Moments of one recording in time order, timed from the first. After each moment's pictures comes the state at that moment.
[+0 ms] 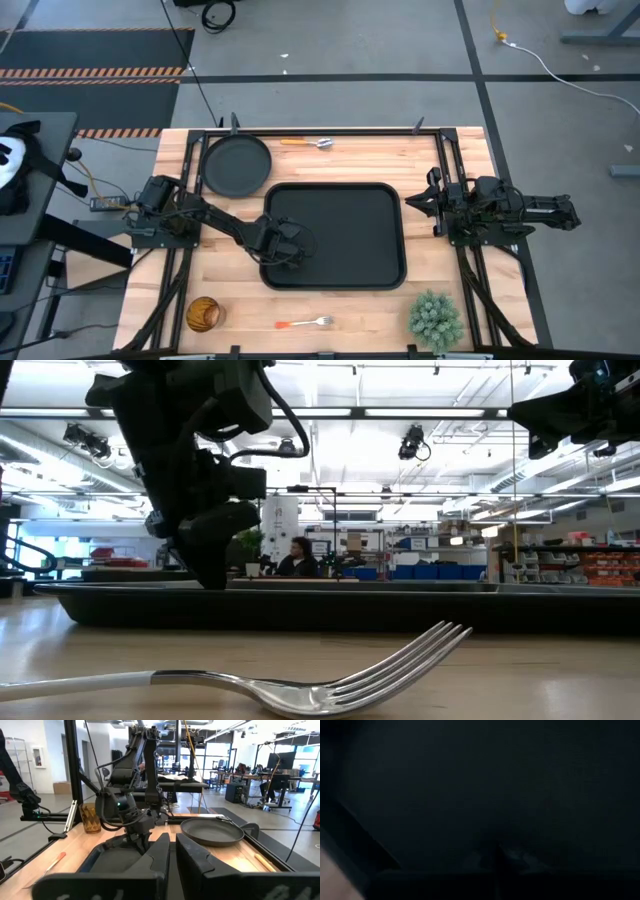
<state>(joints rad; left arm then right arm) -0.29 1.81 1.01 -0.54 -0.50 -0.91 -0.04 0.01 0.13 -0.04 -0.02 -0.05</state>
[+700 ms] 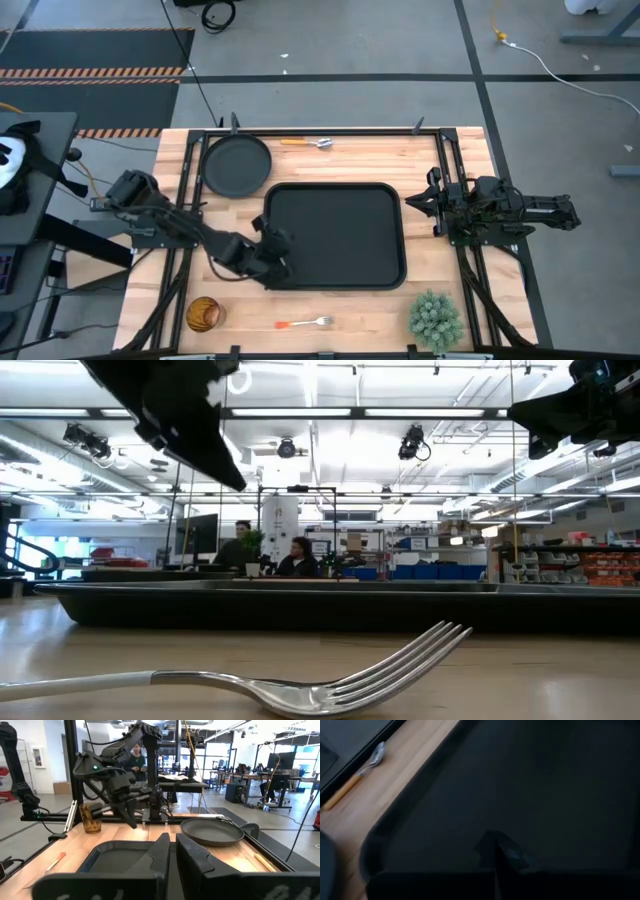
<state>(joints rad) -0.51 1.60 1.01 -0.48 -0.82 -0.71 -0.04 0.01 0.13 -0.04 -0.02 -0.05</state>
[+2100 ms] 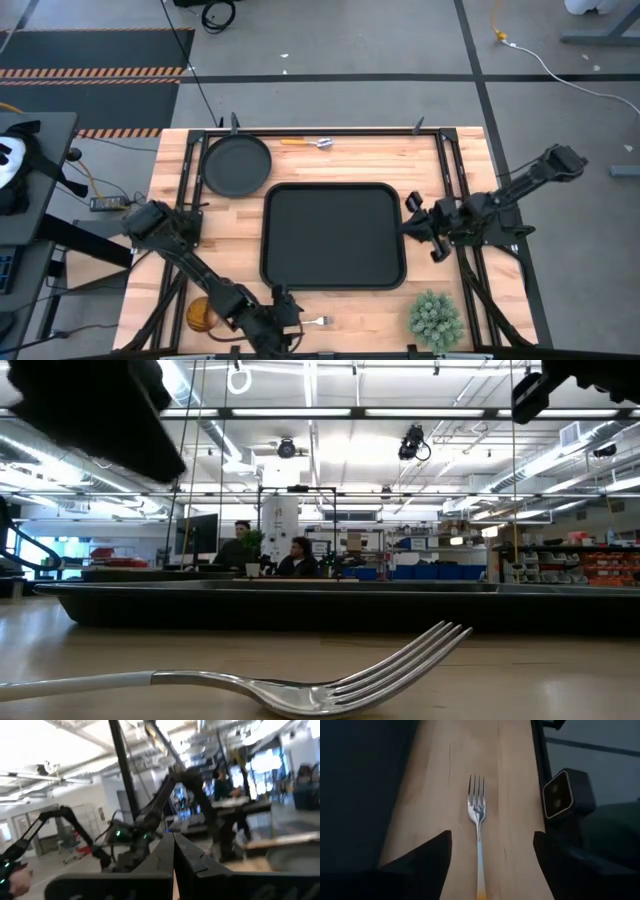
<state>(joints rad) -0.78 1.91 1.21 -0.13 -0.46 -0.71 0.44 0.77 0.13 0.93 0.24 0.16</state>
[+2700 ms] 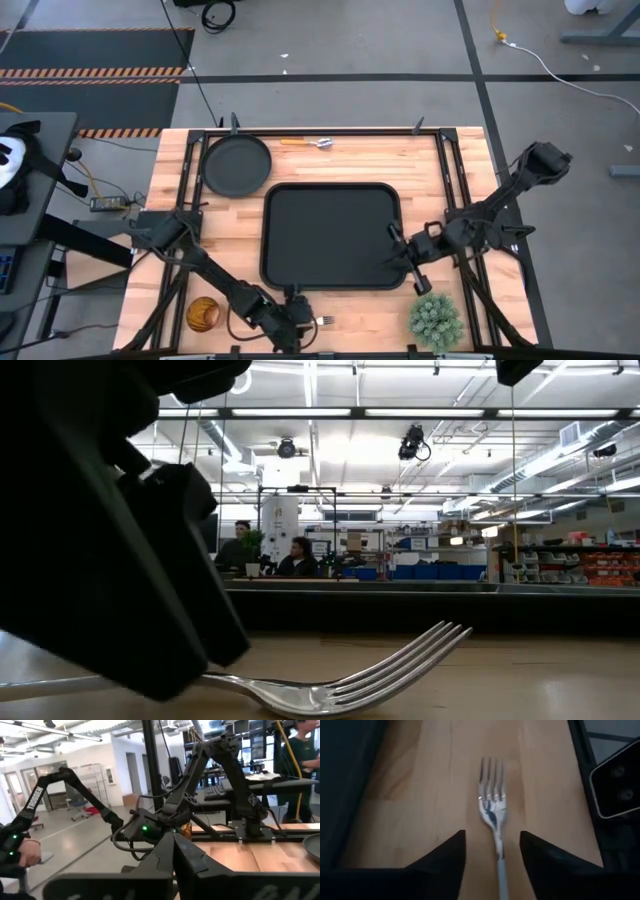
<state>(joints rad) -0.72 2.08 1.21 0.03 -0.41 -0.64 0.61 1.19 0.40 0.92 0.31 0.09</state>
